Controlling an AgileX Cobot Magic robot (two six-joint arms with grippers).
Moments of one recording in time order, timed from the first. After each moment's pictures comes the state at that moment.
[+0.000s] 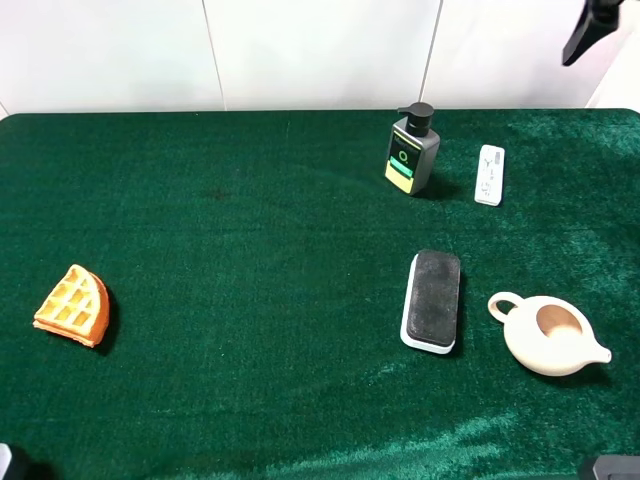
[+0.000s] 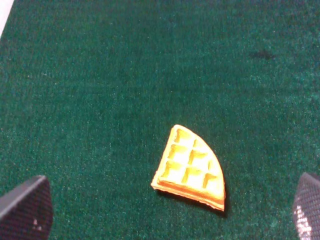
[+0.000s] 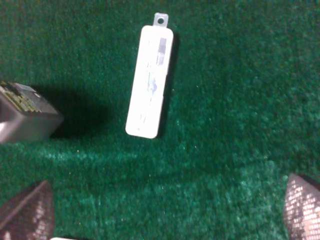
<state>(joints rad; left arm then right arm) -0.07 -0.01 -0.50 0.10 1.07 -0.08 0.03 1.57 -1.36 0.06 1.00 0.07</state>
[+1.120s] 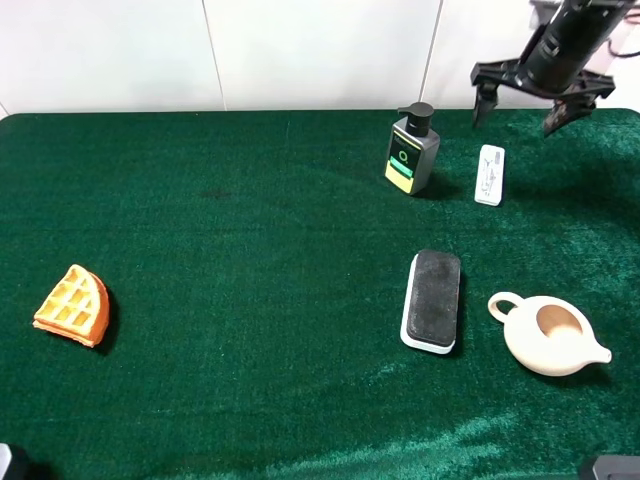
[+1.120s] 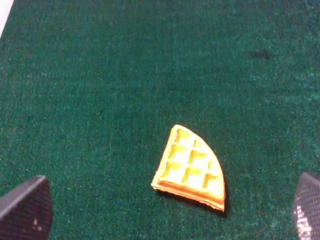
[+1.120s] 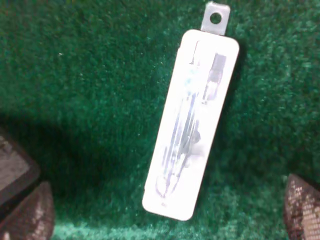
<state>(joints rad) -0.07 -0.01 -0.50 0.10 1.07 -0.08 0.10 2.06 -1.57 0.07 0.91 0.07</state>
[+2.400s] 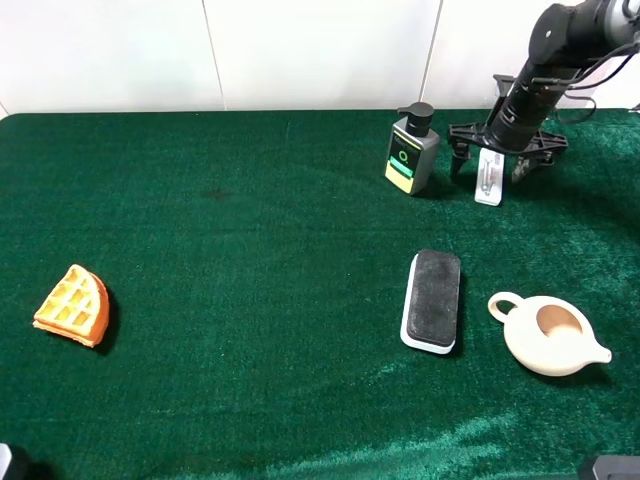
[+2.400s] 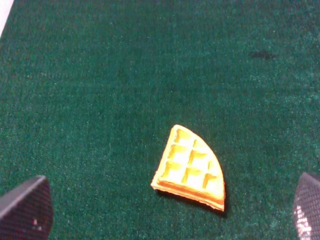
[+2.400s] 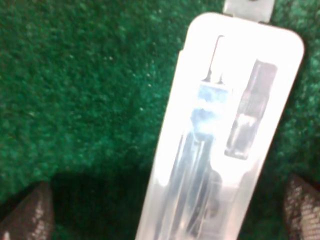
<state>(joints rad) -0.07 -0.01 -0.50 0.10 1.07 -0.08 0.10 2.27 -1.57 0.06 0.78 0.07</state>
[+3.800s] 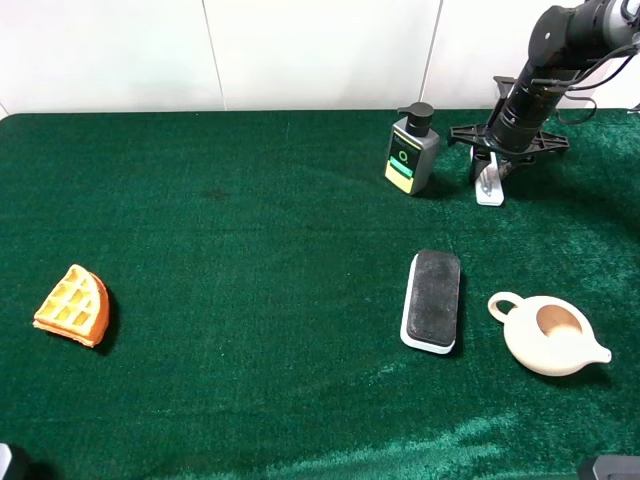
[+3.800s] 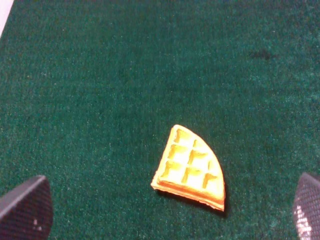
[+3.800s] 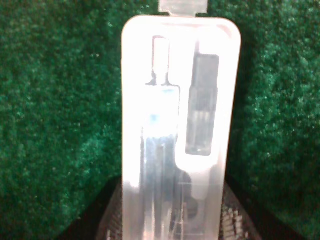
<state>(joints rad) -0.07 -0.01 -0.50 0.10 1.07 -0.08 0.10 2.28 -1.57 0.05 0.79 0.08</state>
